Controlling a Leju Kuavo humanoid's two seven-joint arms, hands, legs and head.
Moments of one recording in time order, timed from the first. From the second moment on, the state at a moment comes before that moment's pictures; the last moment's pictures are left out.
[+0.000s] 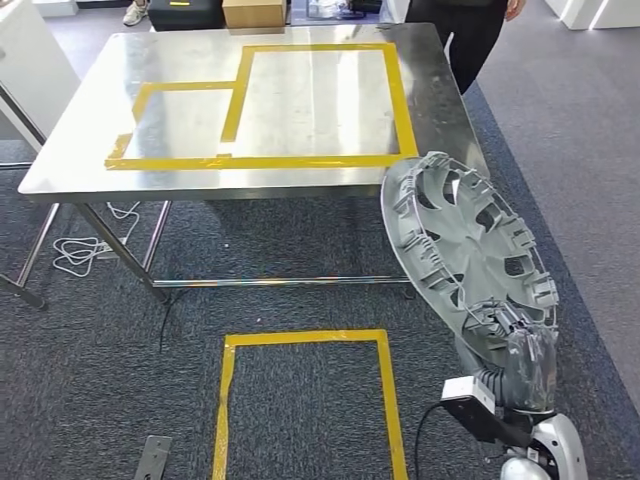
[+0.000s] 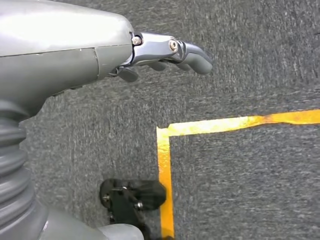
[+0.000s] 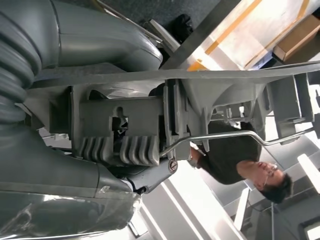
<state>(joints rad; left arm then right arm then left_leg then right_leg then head) -0.11 -0.13 0.59 -0.21 -0.70 0.27 -0.32 0.25 -0.08 -0.09 -1.78 0.78 -0.44 -0.37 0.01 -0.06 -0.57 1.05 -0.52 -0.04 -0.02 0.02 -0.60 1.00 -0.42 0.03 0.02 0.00</state>
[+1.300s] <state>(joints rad) -0.11 -0.14 0.59 -0.21 -0.71 0.27 -0.32 0.23 -0.09 -0.07 -1.77 0.72 -0.42 -0.38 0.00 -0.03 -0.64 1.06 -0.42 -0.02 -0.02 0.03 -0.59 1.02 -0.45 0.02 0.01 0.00</state>
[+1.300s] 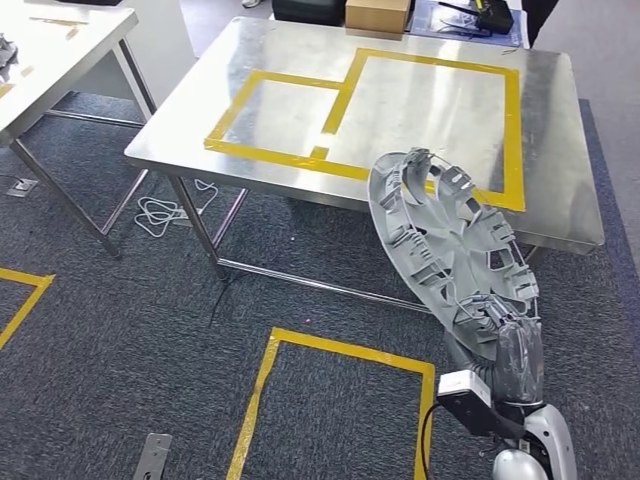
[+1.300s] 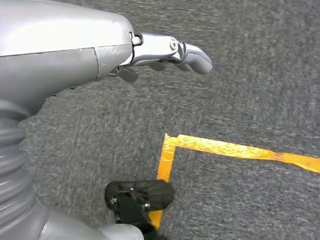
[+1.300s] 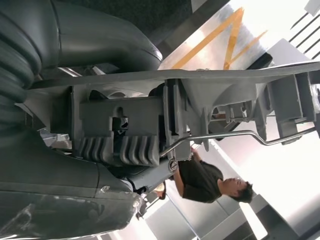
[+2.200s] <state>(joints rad) -0.11 -0.14 0.59 -0.21 -0.71 0.27 -0.32 0.23 -0.09 -0.06 -1.77 0.72 -0.42 -0.38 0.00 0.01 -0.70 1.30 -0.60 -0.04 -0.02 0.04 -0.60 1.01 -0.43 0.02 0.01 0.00</state>
